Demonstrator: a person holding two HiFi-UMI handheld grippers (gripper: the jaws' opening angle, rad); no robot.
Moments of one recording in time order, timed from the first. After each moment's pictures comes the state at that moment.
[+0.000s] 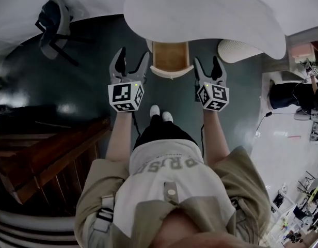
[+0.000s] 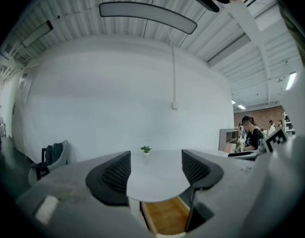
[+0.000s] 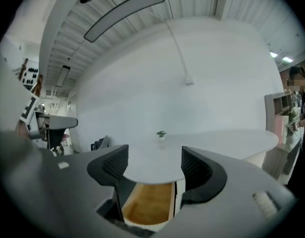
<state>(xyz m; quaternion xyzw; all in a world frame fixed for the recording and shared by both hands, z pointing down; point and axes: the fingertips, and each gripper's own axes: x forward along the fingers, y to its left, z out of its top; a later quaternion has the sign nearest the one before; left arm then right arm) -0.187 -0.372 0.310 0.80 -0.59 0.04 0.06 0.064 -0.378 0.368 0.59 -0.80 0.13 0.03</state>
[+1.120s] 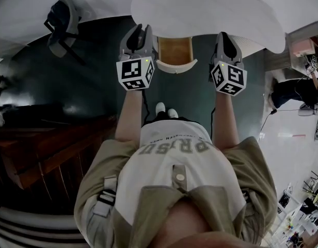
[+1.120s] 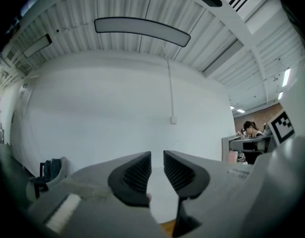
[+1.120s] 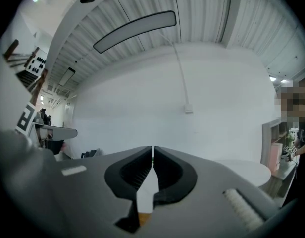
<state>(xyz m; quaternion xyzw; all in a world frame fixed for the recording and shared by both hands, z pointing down) -0.180 -0.381 0.220 0.80 -0.60 -0.01 0.00 0.075 -0.381 0.226 0.62 -0.79 0.02 -0.01</state>
